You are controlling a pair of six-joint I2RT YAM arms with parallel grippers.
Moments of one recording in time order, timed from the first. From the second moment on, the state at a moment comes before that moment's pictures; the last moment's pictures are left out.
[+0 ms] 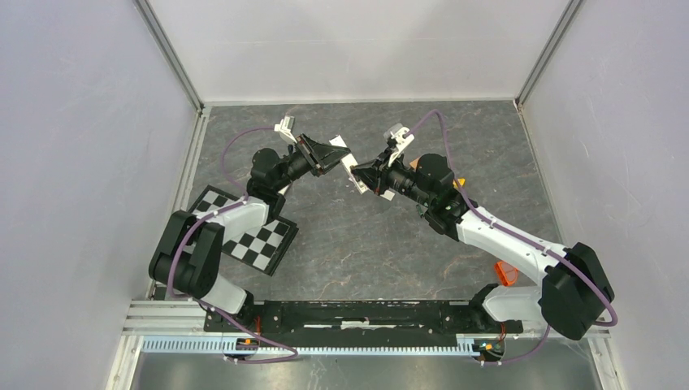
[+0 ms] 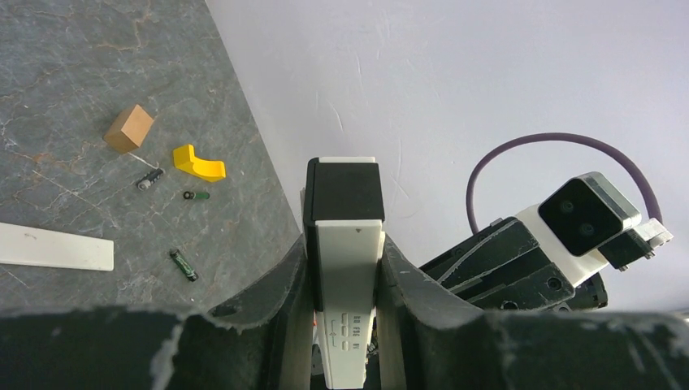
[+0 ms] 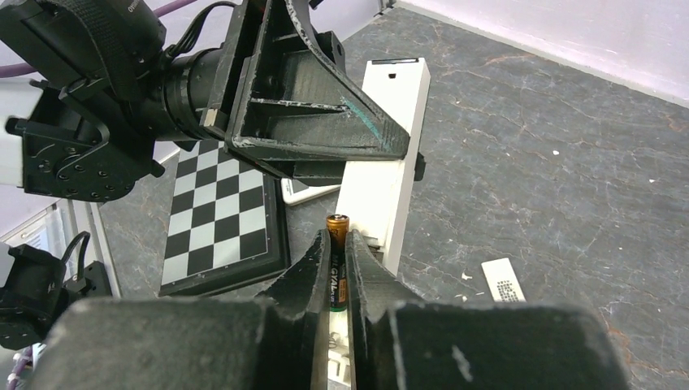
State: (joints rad) left arm -0.38 1.52 0.73 0.94 0.56 -1.26; right arm 0.69 1.28 0.83 0.41 -0.25 0.22
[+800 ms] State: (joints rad) left arm -0.36 1.53 0.73 0.95 0.55 -1.28; right arm 0.69 1.24 0.88 0.27 -0.24 0.26
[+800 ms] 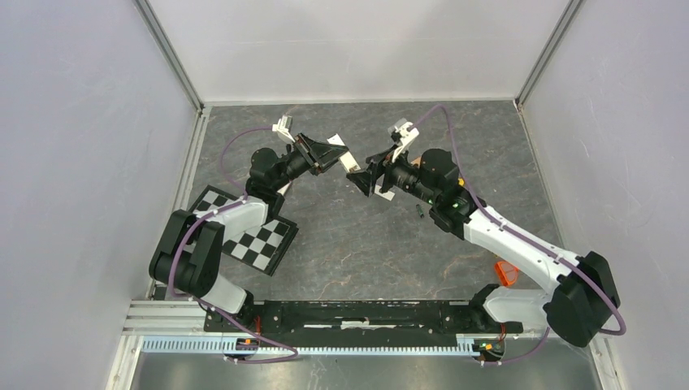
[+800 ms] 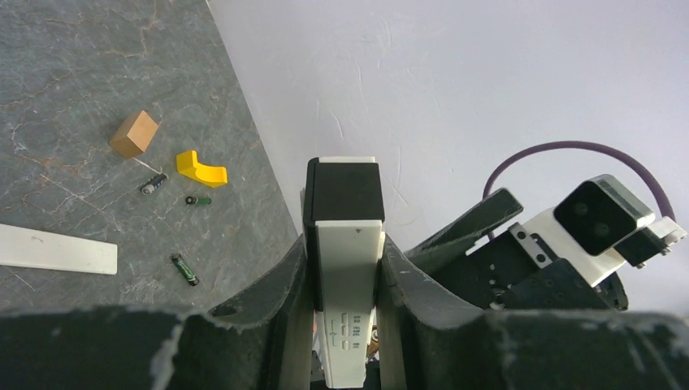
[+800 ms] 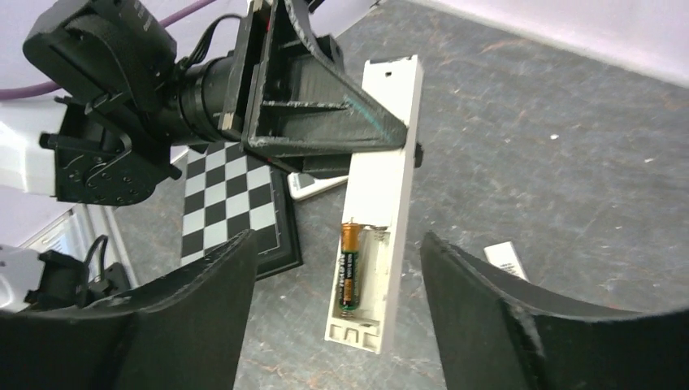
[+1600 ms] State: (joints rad) left arm -0.36 1.46 0.71 0.98 0.52 -1.25; right arm 0.67 1.14 0.69 0.37 -0.08 1.16
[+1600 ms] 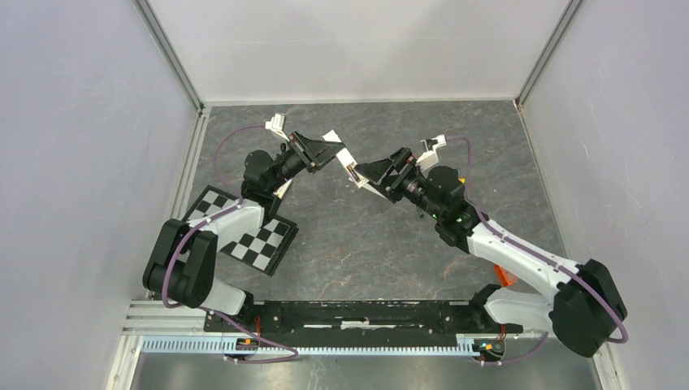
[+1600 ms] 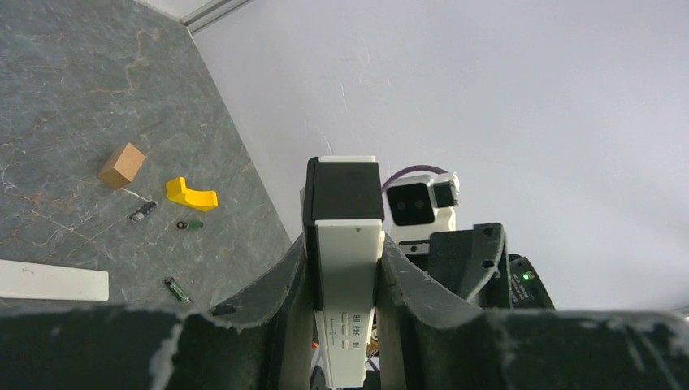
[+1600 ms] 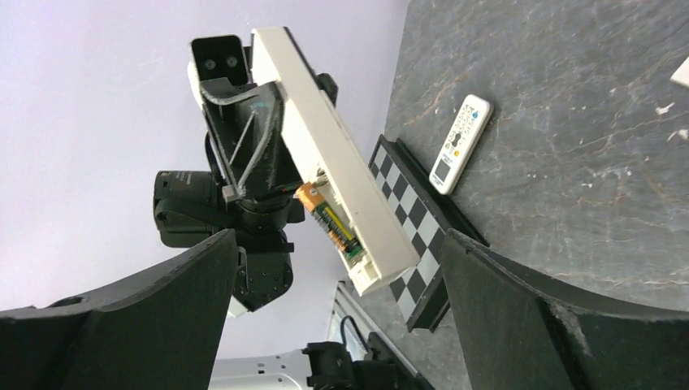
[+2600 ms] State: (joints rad) left arm -0.36 1.45 0.74 0.94 0.56 -1.21; right arm 0.67 1.41 0.81 0.52 -0.21 1.34
